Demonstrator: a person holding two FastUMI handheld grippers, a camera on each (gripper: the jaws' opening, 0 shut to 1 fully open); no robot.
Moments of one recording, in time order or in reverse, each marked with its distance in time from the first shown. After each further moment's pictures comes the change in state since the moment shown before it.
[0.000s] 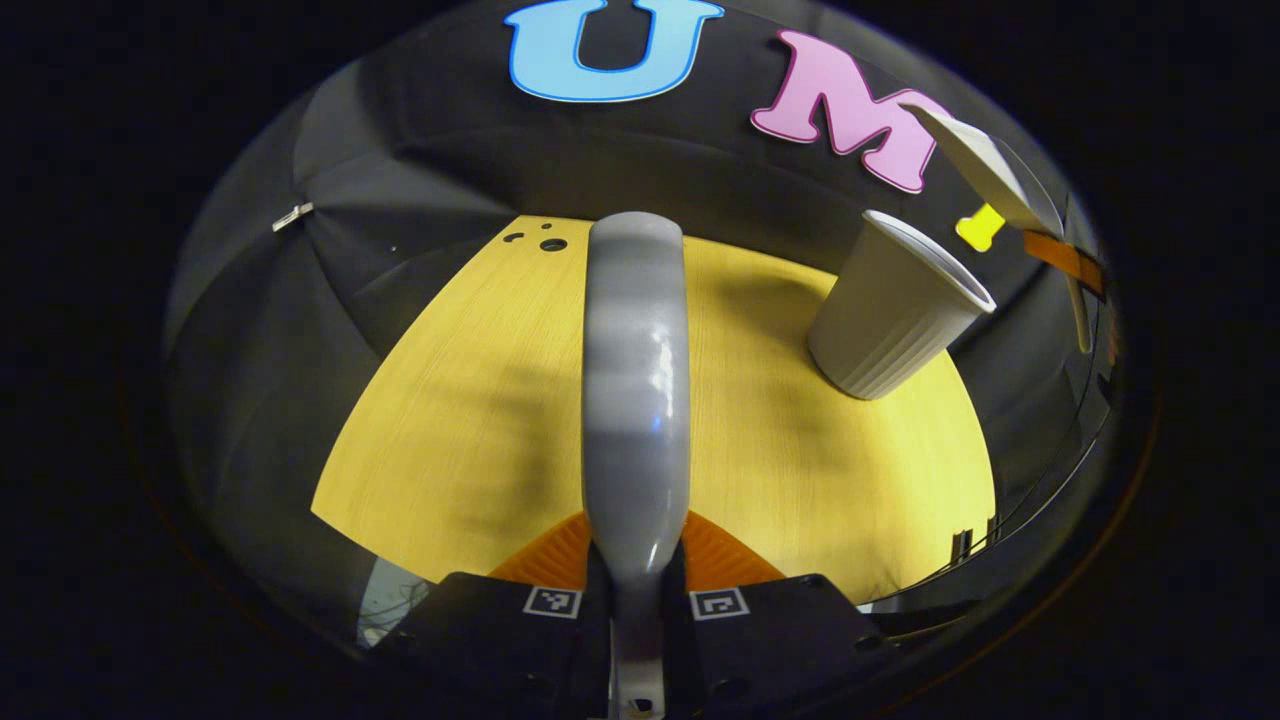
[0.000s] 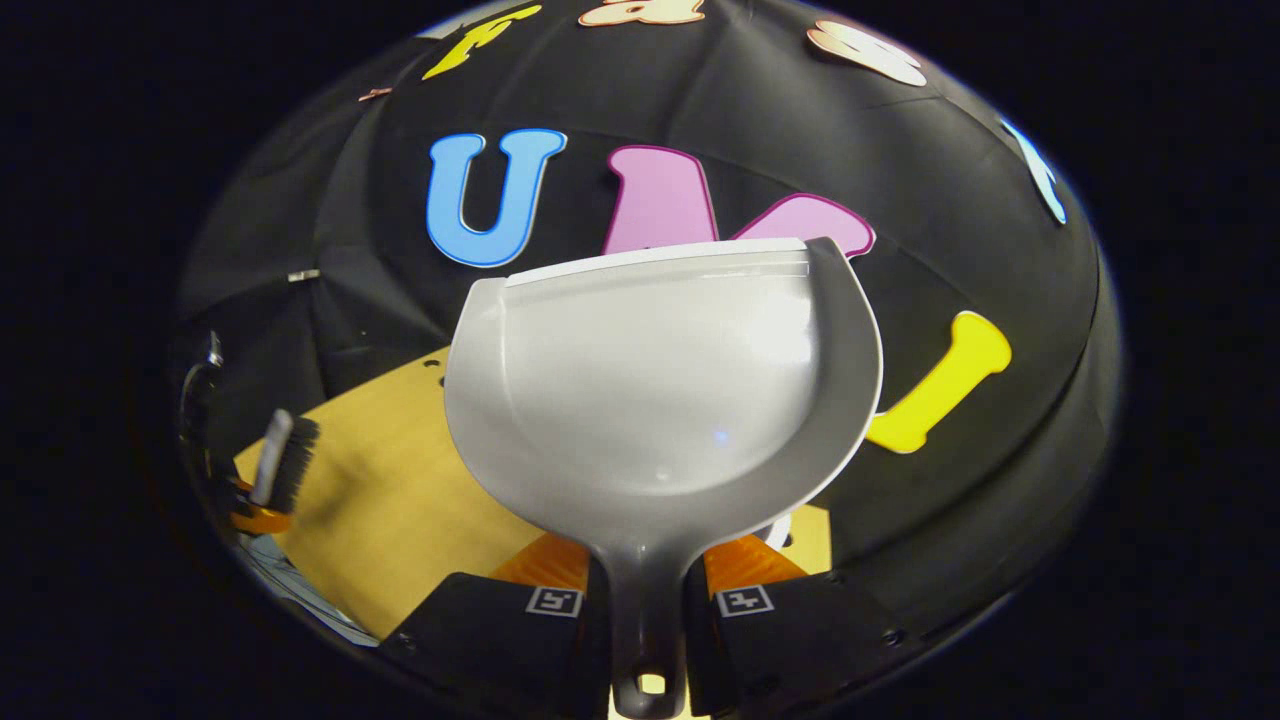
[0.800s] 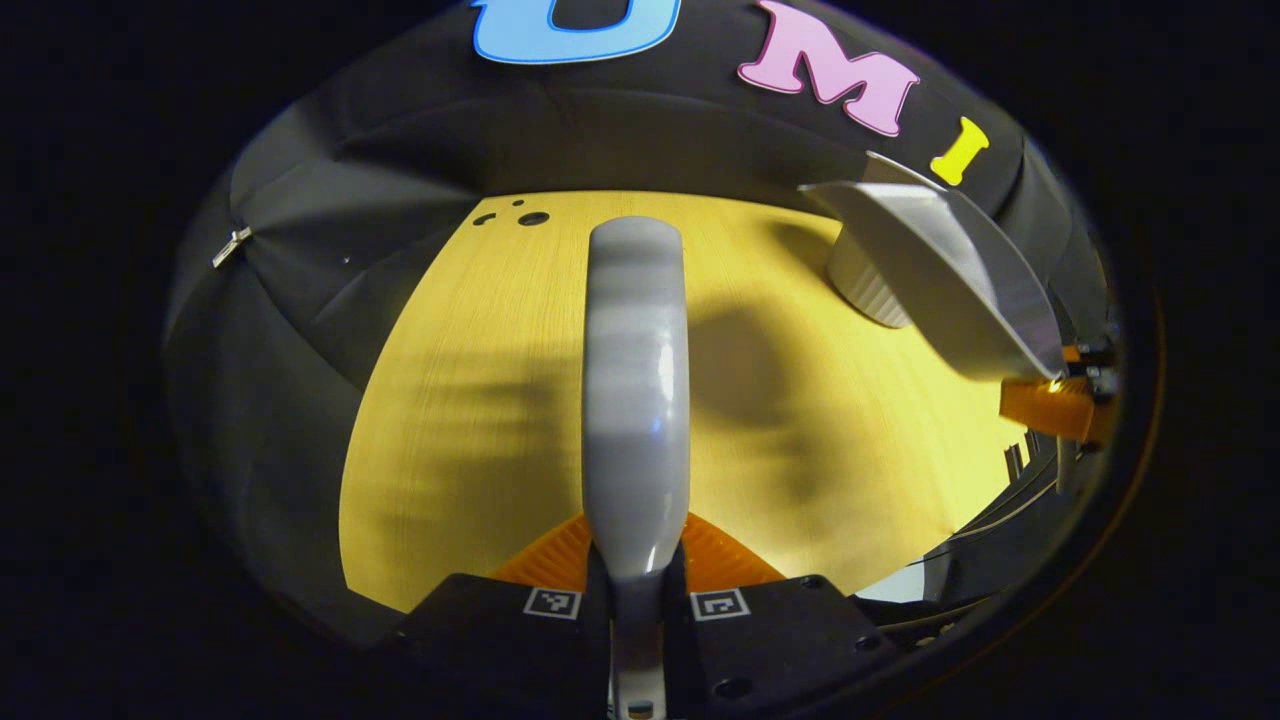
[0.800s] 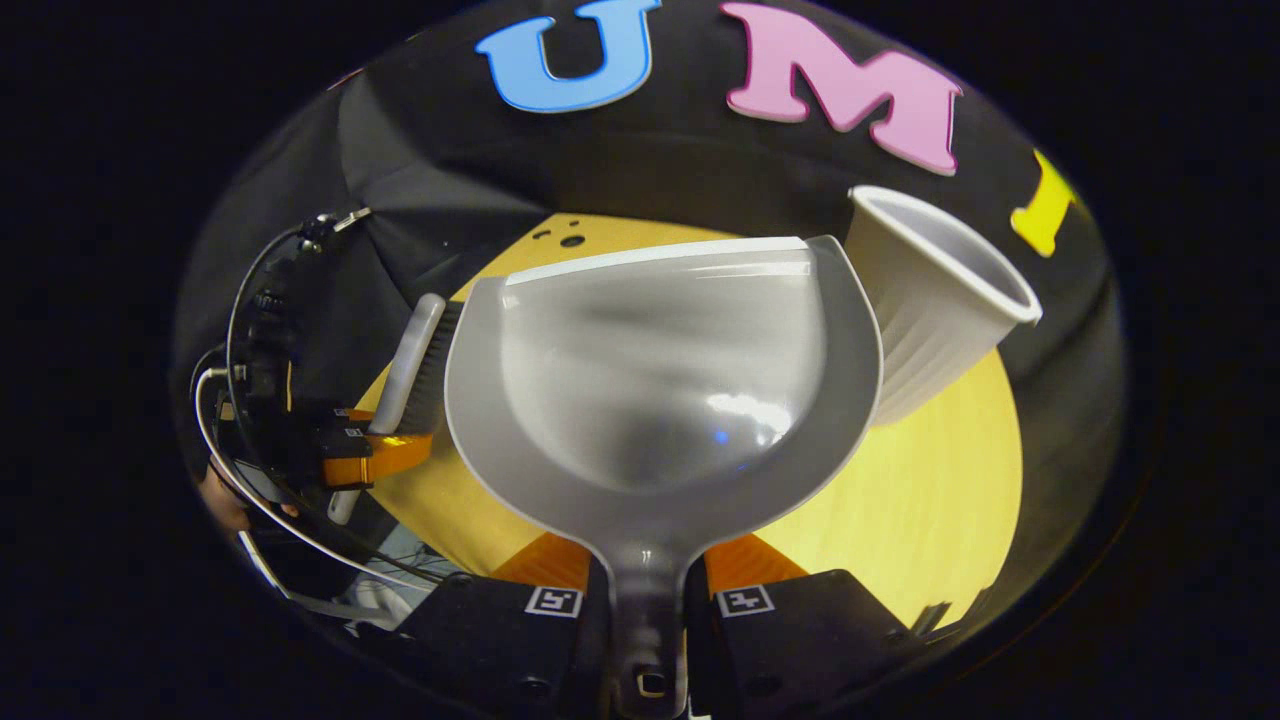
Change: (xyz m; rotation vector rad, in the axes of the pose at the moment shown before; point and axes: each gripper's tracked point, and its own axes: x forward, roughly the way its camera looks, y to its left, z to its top) left arm 0.064 0.079 -0.028 0.143 0.104 -0.086; right arm -0.006 0.230 -0.181 0.254 0.488 0.184
